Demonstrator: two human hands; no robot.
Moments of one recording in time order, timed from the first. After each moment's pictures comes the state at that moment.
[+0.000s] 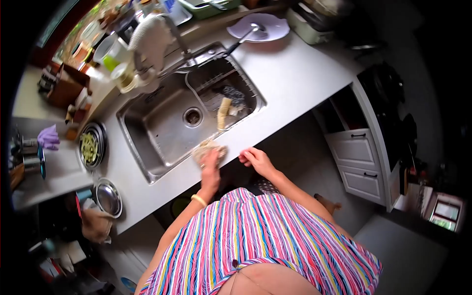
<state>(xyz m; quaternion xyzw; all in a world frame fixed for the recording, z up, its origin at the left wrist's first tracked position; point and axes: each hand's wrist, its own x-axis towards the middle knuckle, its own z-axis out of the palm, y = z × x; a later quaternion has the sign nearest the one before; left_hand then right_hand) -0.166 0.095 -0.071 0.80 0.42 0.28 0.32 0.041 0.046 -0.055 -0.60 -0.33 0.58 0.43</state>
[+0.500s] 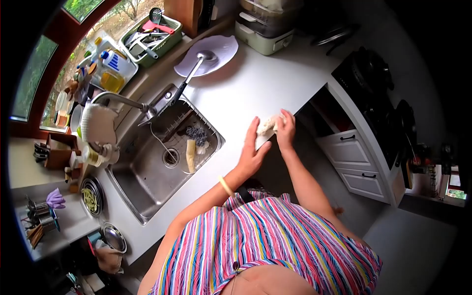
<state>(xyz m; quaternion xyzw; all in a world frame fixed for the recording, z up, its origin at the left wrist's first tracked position) 0.166 0.153 0.022 0.66 0.21 0.32 0.64 0.325 0.119 -0.066 -0.77 -0.30 0.07 0.56</state>
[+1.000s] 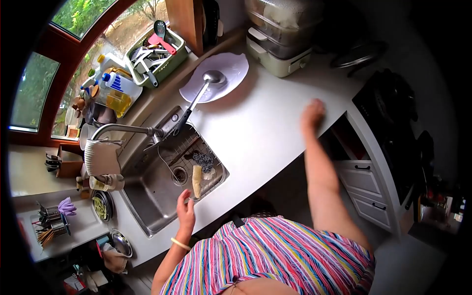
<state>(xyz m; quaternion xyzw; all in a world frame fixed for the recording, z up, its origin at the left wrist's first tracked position) -0.031 0.196 -0.021 0.64 0.58 0.25 0.44 0.516 0.242 -0.105 -0.88 -0.29 -0.15 0.34</state>
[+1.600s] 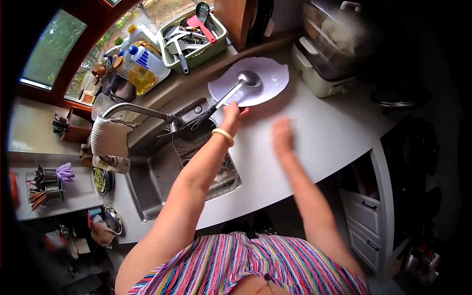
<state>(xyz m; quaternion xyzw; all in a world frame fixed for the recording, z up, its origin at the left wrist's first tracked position) 0.224 0.464 -0.075 0.24 0.54 0.41 0.69 0.363 0.323 -0.115 -0.73 -0.60 -0.06 0.31</state>
